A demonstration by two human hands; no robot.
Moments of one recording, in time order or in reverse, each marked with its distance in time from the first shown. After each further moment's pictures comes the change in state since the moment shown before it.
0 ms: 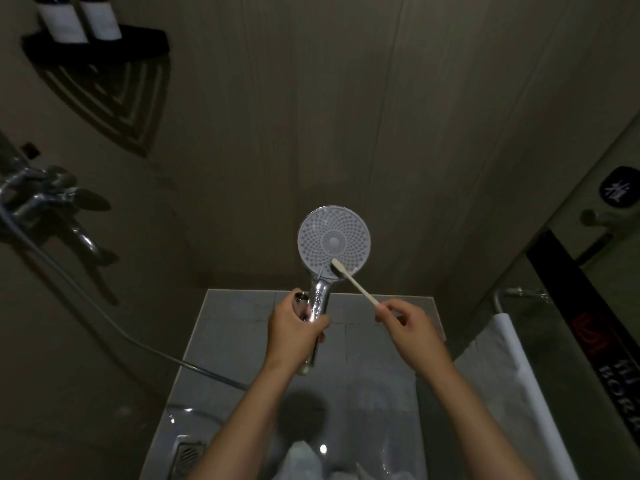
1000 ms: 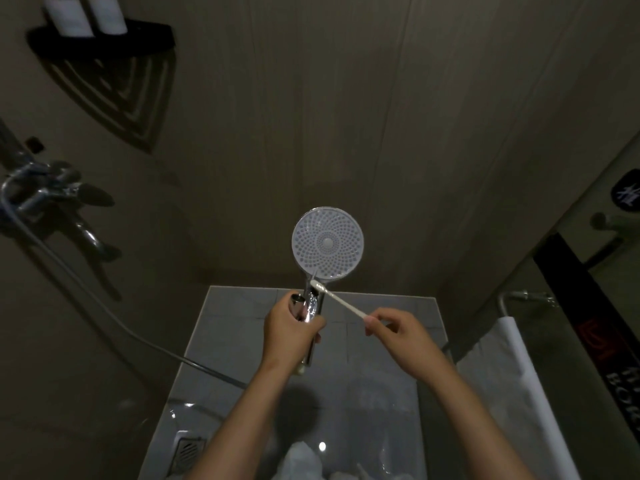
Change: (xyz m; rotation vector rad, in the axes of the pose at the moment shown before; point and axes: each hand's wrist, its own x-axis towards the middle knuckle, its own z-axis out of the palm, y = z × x) left_hand 0.004 -0.007 -0.007 0.003 0.028 -0.031; right_hand -0.003 -0.013 0.005 0.042 -0.213 -0.059
